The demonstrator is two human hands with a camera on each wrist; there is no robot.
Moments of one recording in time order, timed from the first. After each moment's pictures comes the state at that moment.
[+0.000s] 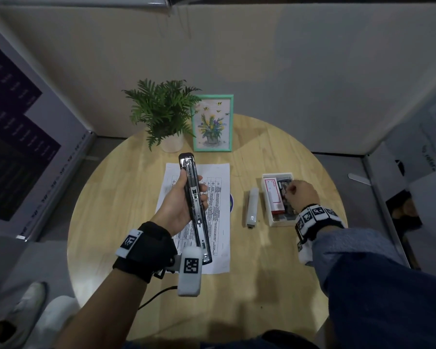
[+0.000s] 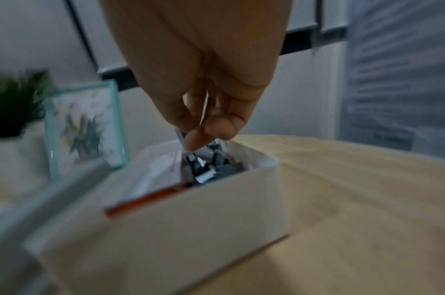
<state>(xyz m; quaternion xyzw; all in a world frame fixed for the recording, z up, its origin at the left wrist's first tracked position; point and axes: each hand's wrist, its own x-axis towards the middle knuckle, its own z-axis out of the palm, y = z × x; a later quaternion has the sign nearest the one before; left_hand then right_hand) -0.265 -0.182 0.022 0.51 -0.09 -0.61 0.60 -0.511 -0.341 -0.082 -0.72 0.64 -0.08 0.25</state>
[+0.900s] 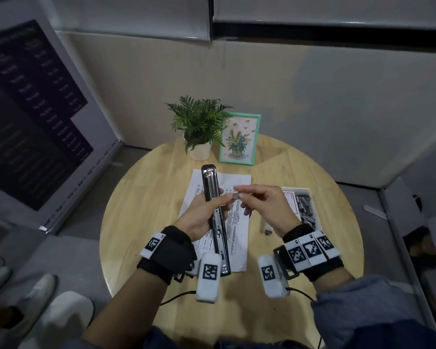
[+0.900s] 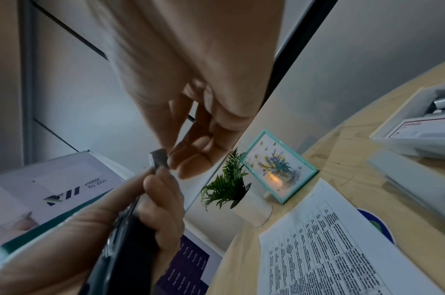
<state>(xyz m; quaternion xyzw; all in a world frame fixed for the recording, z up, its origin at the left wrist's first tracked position) -0.273 -0.129 0.037 0.55 -0.18 -0.57 0.58 -0.417 -0.208 0.042 -0.62 0.31 -0.30 0.66</state>
